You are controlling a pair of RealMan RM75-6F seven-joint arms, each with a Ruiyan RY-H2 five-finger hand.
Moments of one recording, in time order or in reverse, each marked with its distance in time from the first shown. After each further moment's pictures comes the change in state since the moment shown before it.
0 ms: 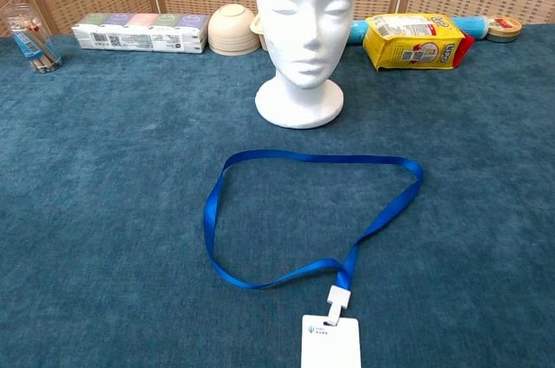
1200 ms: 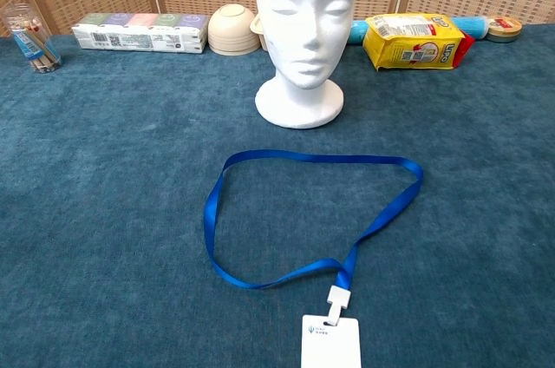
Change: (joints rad) left arm -0.068 0.039 -0.031 -0.041 -0.021 -0.077 0.053; right arm 0.300 -0.132 0.167 -0.021 0.128 -0.271 -0.199
